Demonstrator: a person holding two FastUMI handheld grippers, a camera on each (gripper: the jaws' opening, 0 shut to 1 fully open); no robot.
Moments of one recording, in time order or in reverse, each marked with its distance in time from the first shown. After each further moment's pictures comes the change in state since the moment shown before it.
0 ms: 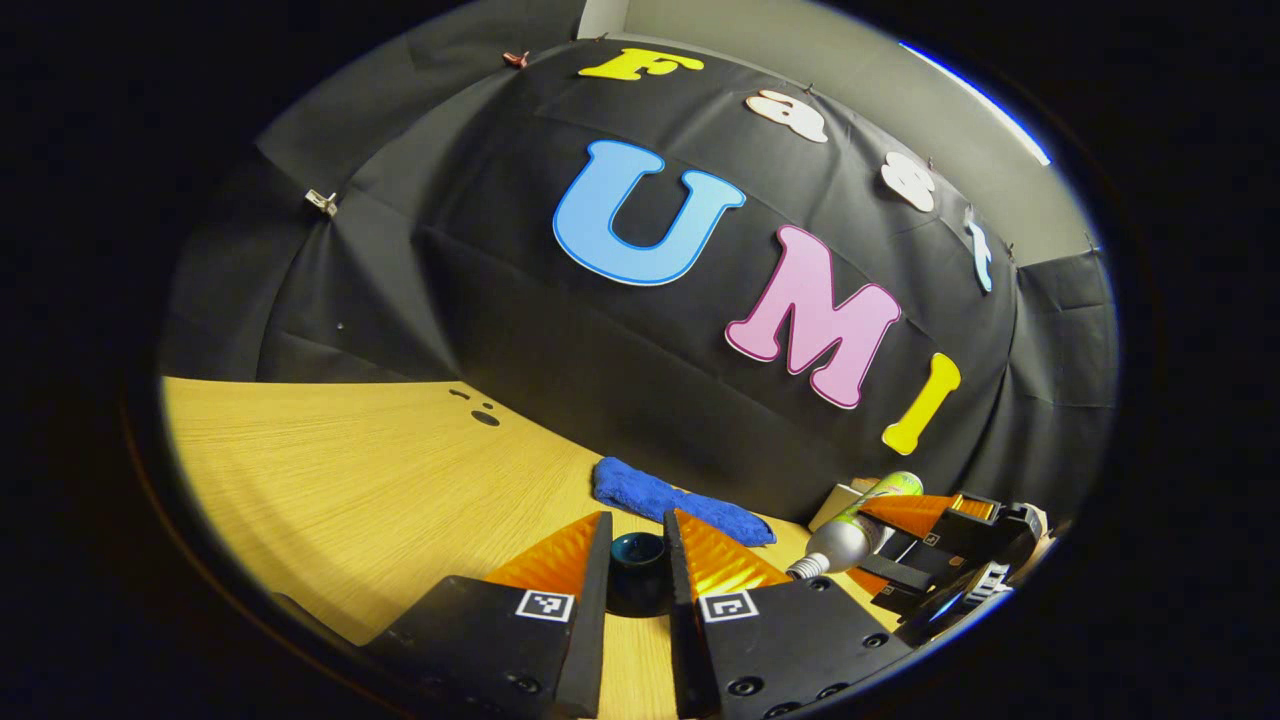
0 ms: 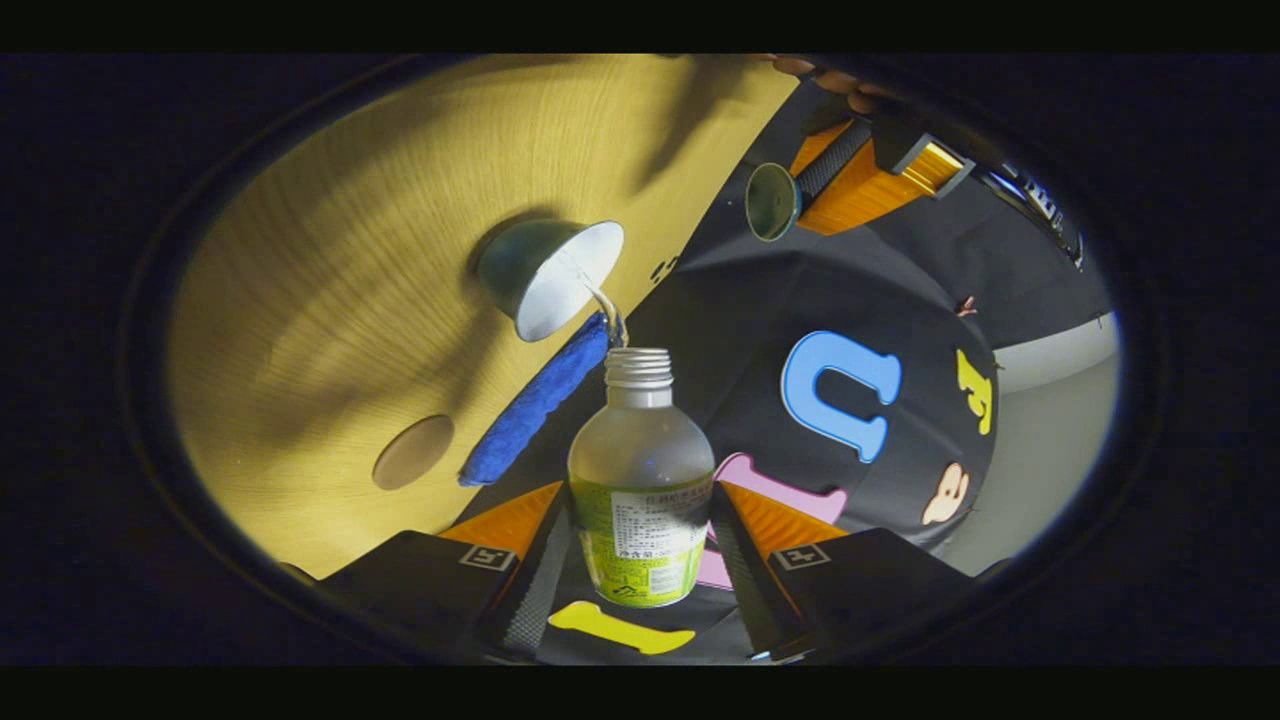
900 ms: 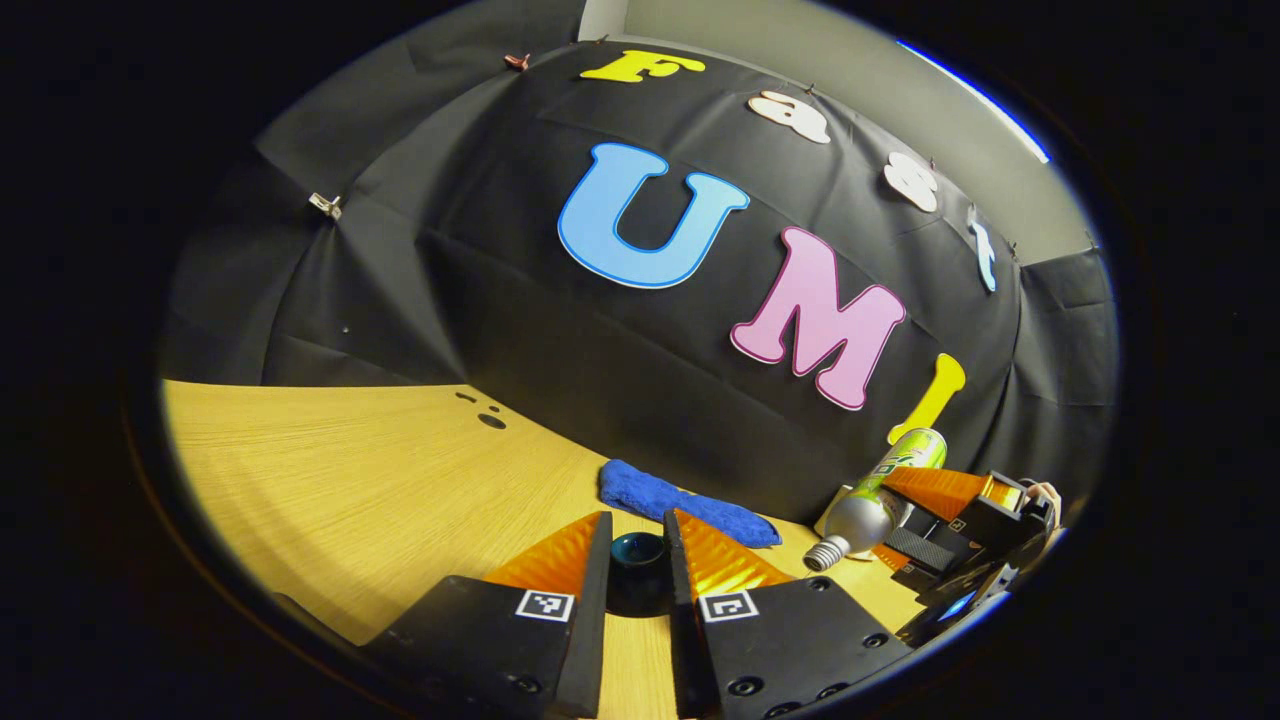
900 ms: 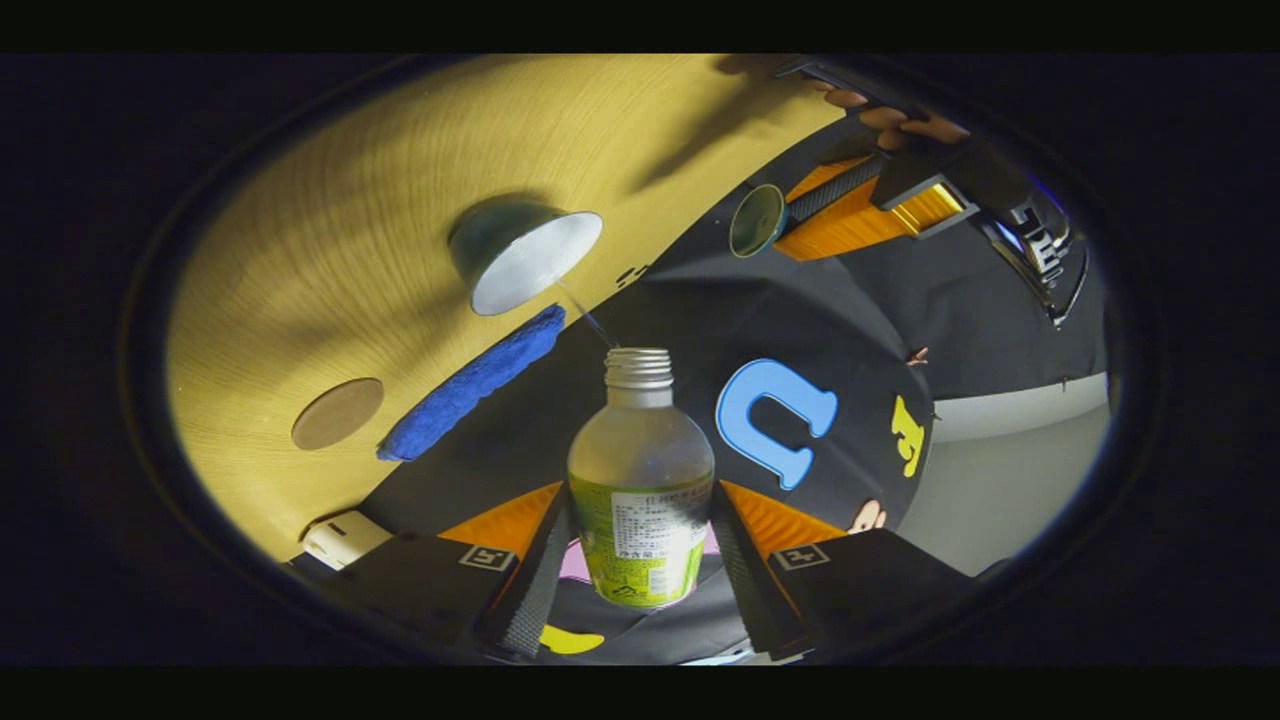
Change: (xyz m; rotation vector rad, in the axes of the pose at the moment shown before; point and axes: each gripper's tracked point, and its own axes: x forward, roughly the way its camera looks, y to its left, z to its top) left arm -0.003 -0.001 0.002 0.009 -0.002 0.007; right arm -0.004 -0.035 0.002 -0.185 -0.027 -0.145
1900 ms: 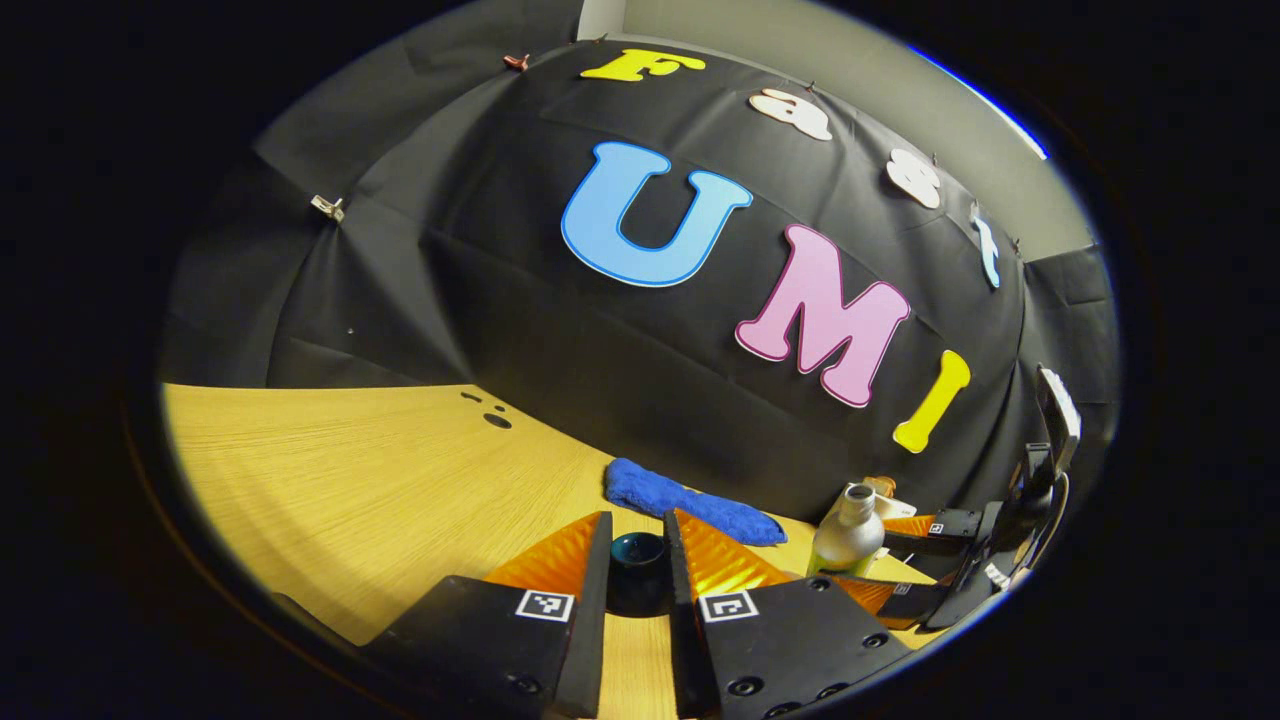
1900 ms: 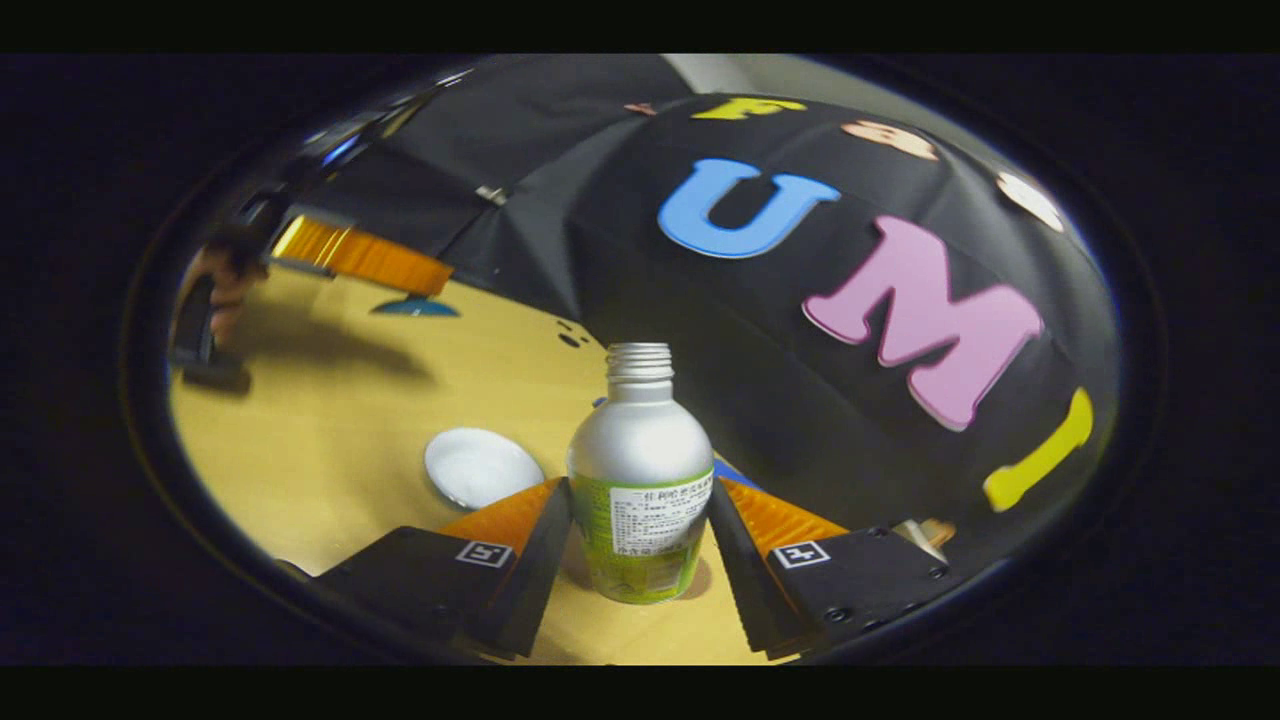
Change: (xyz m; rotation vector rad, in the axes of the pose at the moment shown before) left arm -0.001 0.001 0.002 0.009 0.005 0.028; right arm -0.017 0.058 0.038 1.834 0.055 0.330
